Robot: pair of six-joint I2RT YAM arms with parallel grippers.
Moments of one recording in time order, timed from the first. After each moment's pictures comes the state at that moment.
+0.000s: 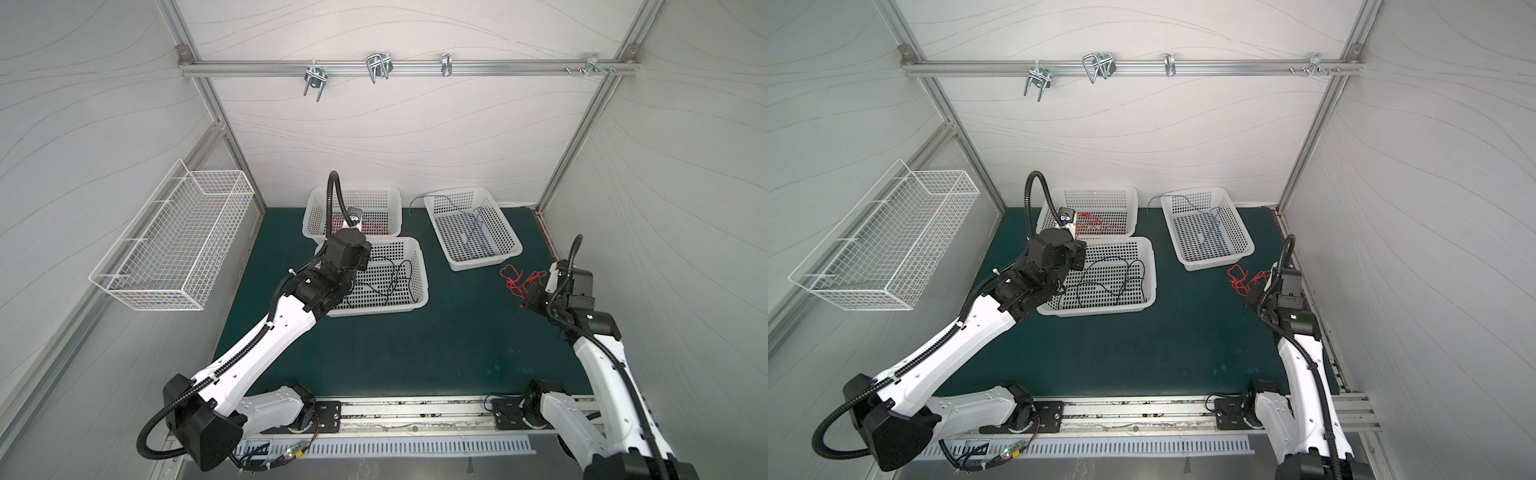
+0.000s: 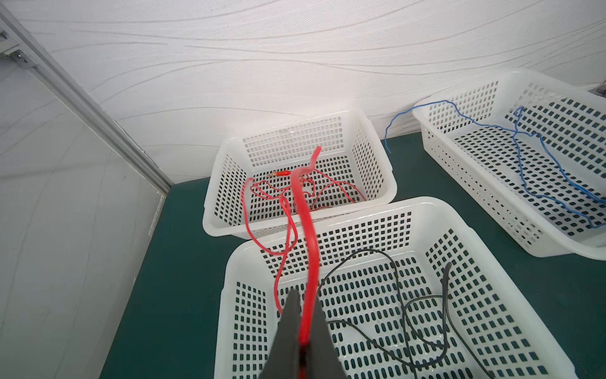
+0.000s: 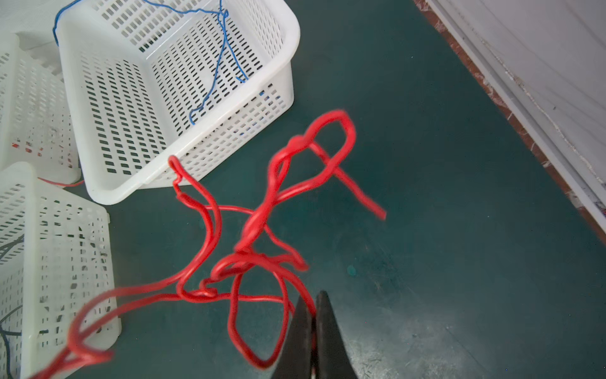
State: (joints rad) left arm -0.59 1.17 1.14 -0.43 -0.56 -0.05; right arm -0.07 0.85 0.73 -0.70 -0.09 0.33
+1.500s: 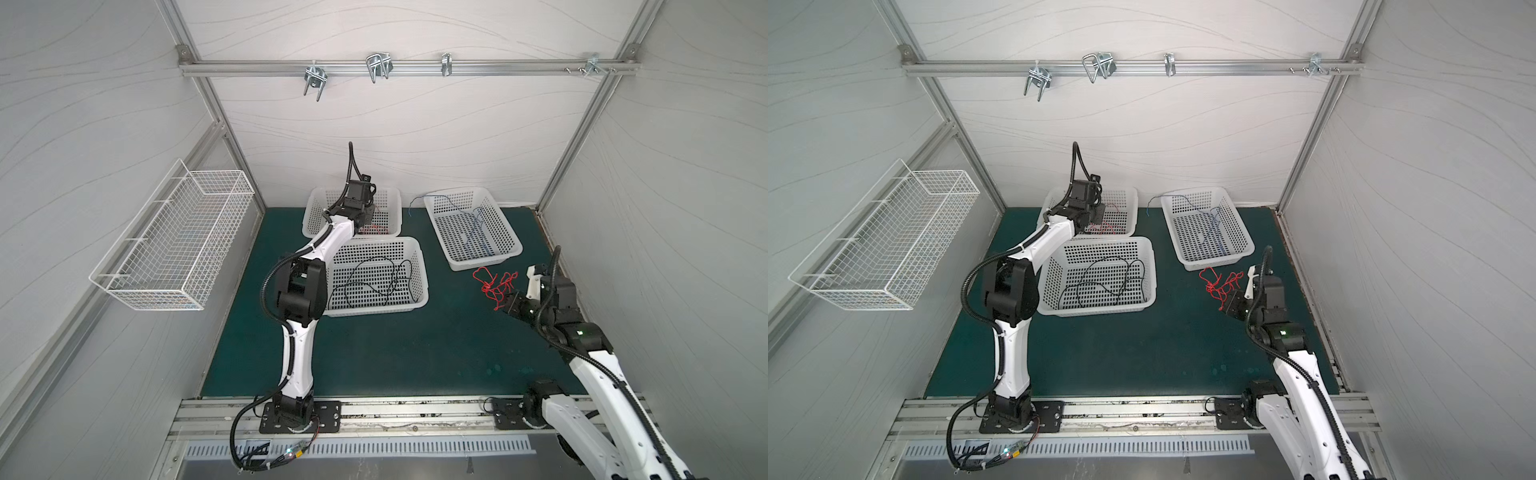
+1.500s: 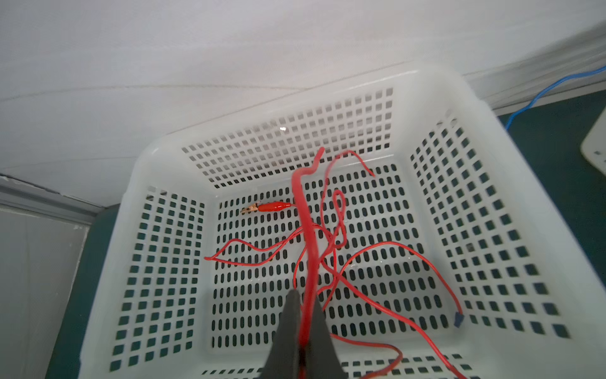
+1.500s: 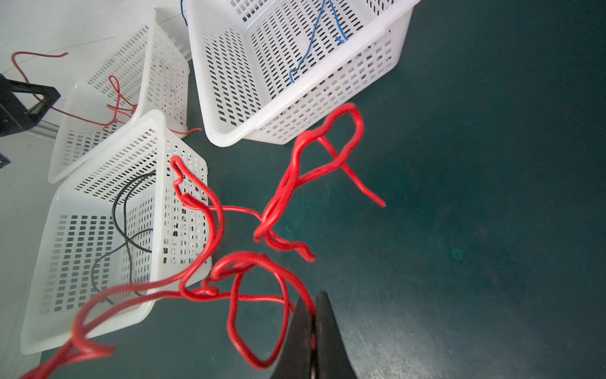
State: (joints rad) left arm -0.27 2.18 1.91 -0.41 -0.31 0.10; right arm 0.16 0.71 0.64 -0.64 -0.16 0.50
